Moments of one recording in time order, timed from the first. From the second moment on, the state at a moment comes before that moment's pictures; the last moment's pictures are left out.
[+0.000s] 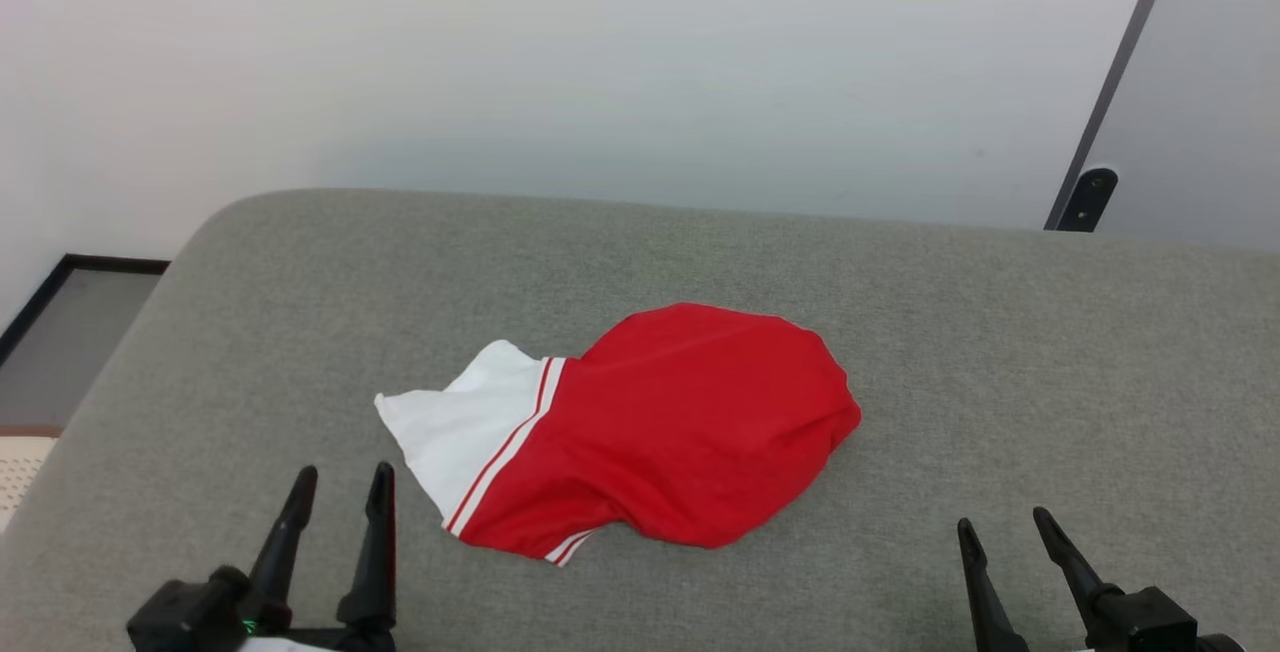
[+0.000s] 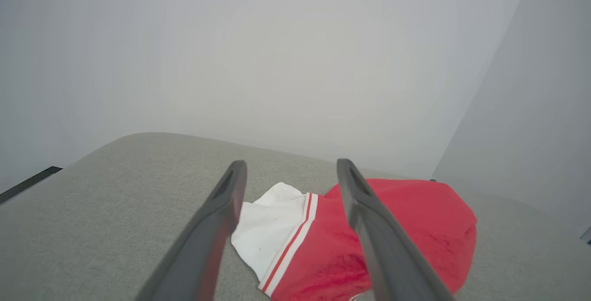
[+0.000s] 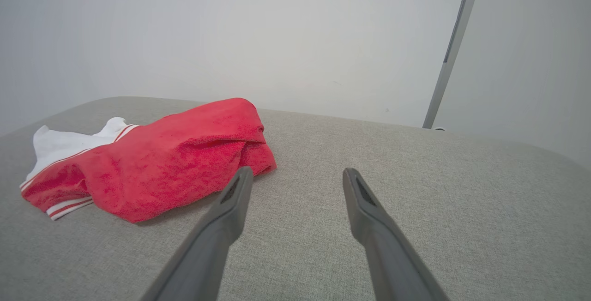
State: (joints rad) left arm 0.07 0.26 -0.09 0.03 -0.48 -0.06 -0.26; right arm 0.06 -0.05 0.04 0.21 0.05 0.13 -0.26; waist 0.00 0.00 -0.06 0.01
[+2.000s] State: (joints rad) left arm 0.05 0.05 0.05 0.08 -0.36 -0.13 -0.26; right arm -0.47 -0.26 0.53 0.38 0.23 0.13 0.68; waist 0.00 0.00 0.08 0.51
